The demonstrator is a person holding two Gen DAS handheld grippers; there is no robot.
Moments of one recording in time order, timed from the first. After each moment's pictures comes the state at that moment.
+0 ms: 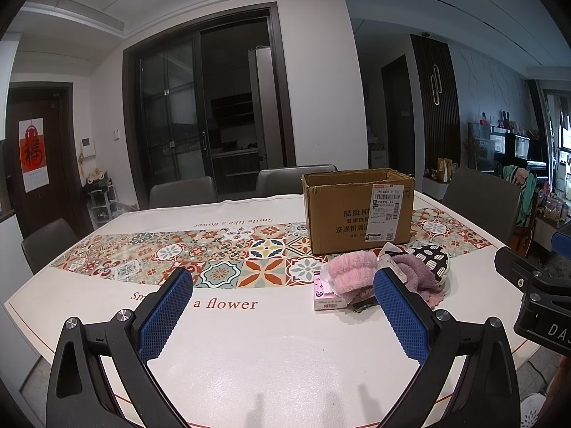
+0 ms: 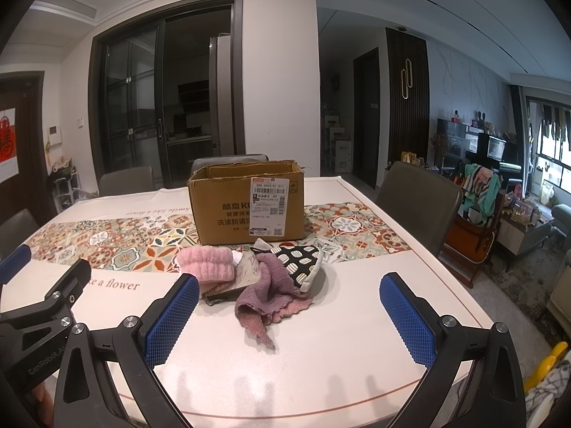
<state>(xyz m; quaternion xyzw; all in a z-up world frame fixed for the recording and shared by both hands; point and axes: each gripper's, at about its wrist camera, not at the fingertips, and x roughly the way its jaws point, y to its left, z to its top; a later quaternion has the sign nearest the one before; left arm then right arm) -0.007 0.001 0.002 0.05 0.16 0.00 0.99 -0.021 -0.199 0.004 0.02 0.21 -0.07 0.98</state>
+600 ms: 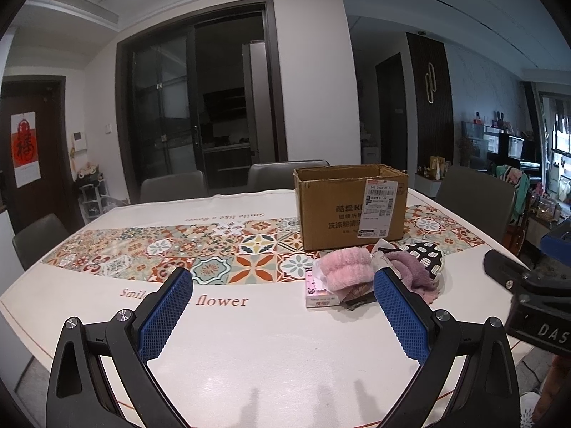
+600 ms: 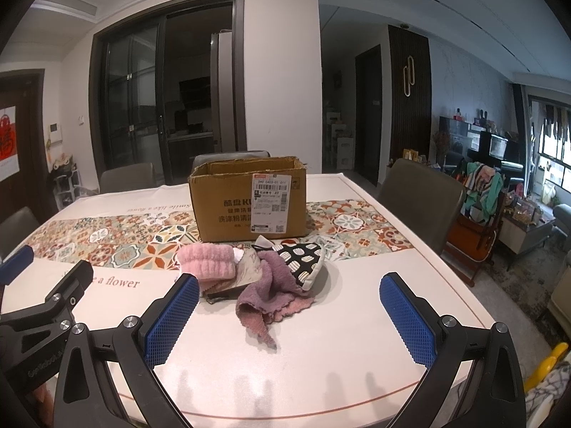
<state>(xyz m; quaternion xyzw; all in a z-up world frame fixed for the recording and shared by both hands) 0.002 0.004 -0.008 0.04 0.18 -0.02 0.98 -0.012 -0.200 0.002 0.03 0.22 -0.06 0.97</state>
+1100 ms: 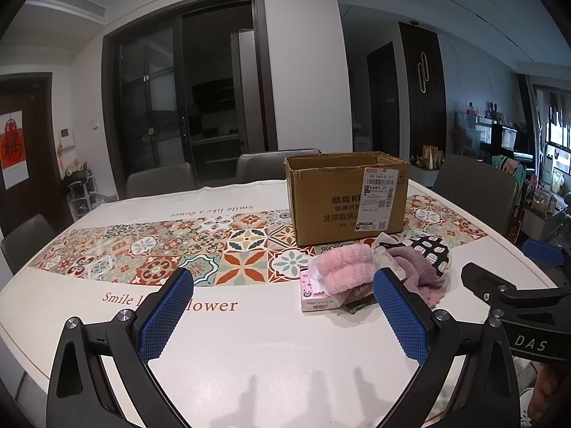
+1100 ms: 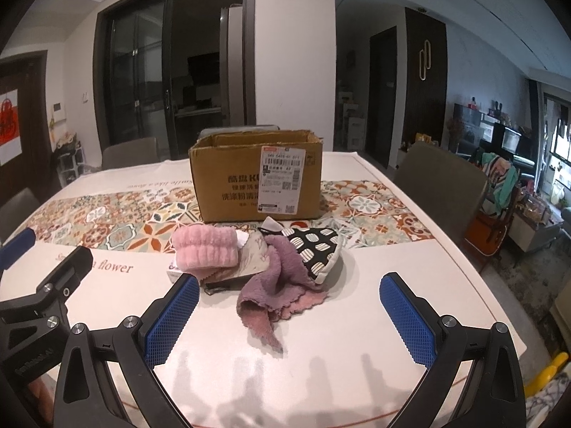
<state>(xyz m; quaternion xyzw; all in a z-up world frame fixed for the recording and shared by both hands) 0.043 0.002 -0.016 0.05 0.20 -0.04 0.98 0.035 -0.191 -0.019 0.01 0.27 -0.04 0.96</state>
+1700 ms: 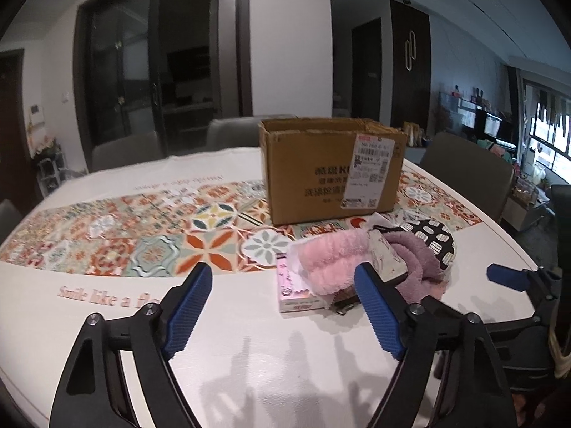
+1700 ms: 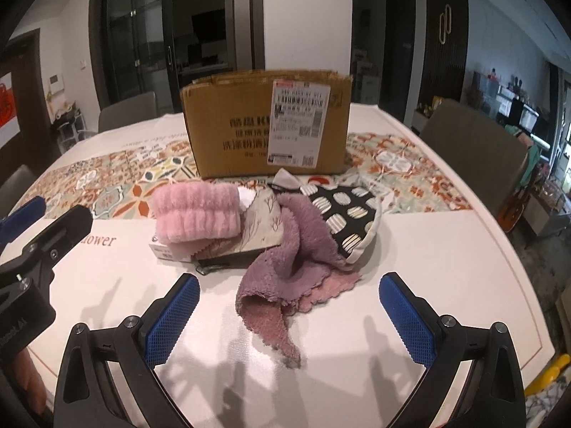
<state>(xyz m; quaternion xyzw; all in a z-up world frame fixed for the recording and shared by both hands) 0.113 -0.008 -0.044 0.03 0.27 -0.10 0.96 0.102 -0.185 -0.069 0.02 0.37 -0.02 0.93</state>
